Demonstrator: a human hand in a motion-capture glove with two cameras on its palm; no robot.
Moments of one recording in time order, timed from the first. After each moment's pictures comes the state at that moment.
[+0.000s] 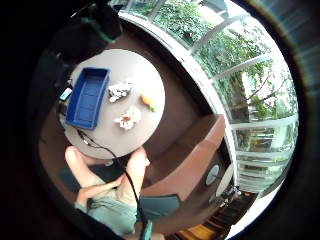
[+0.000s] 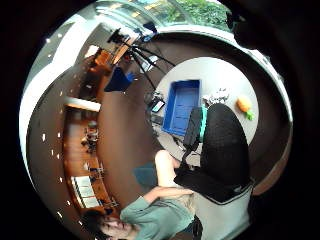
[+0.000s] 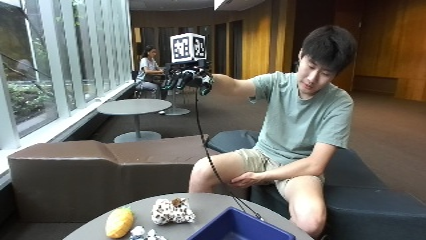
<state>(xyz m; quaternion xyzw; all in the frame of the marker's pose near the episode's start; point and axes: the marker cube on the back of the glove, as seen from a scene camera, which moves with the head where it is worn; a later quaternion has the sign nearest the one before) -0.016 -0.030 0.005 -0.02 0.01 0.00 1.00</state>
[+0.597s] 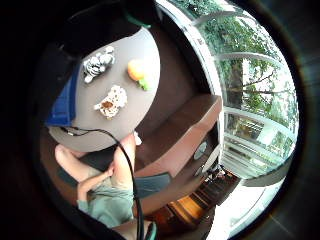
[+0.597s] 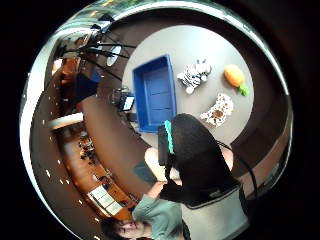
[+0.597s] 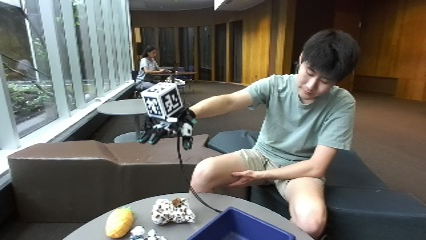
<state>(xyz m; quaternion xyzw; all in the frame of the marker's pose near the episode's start) 0.030 -0.095 0.155 -0.19 0.05 0.04 0.98</state>
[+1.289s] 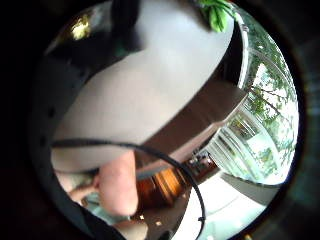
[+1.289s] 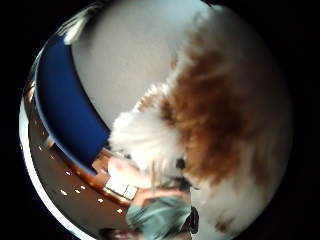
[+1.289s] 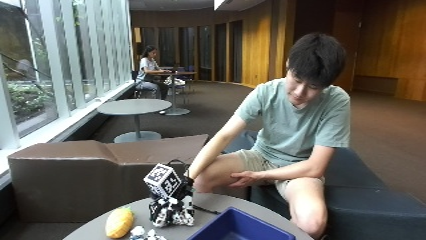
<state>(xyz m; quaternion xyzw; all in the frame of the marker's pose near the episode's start) 0.109 -0.029 0.453 -0.29 0.03 0.08 0.95</state>
